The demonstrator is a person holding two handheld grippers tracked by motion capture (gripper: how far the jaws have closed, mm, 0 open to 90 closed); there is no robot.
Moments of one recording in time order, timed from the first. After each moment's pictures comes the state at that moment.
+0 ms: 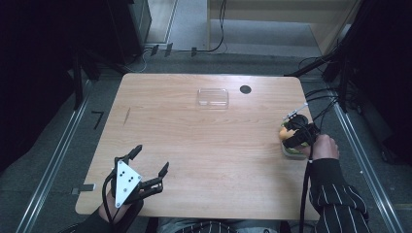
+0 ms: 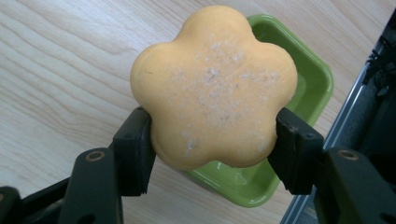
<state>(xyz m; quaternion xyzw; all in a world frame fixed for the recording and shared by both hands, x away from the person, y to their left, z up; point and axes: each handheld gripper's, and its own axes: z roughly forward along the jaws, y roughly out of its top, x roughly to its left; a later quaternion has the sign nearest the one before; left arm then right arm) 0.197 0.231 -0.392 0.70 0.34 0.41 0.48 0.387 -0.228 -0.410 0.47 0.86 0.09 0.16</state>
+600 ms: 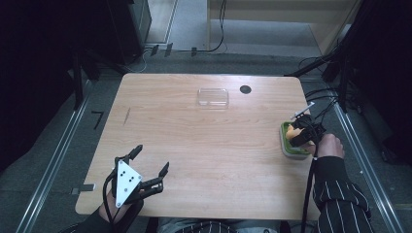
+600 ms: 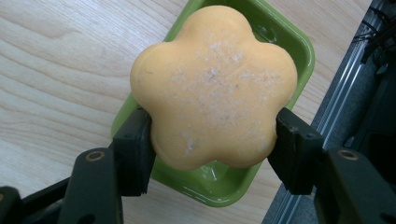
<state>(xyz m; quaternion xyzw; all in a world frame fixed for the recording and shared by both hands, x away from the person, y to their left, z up) 0.198 0.230 -0.392 0.70 0.34 0.41 0.48 0.400 -0.253 -0.426 0.50 0.85 0.07 0.16</state>
